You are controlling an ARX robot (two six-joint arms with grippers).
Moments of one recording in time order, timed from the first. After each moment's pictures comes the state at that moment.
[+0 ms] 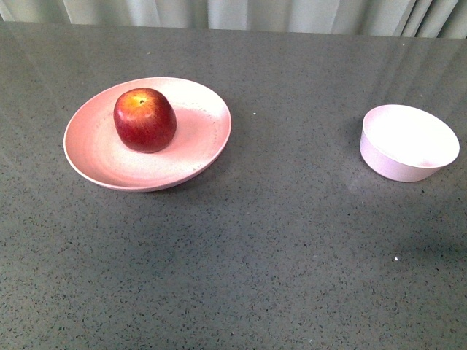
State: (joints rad) left arm 0.00 0.01 0.02 0.00 0.00 0.00; right arm 0.00 0.01 0.02 0.00 0.00 0.00
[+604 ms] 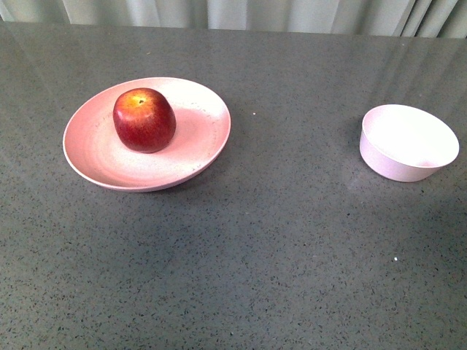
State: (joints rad) left arm 0.00 0.01 0.02 0.00 0.00 0.00; right arm -0.09 0.55 0.25 -0.19 0.28 0.24
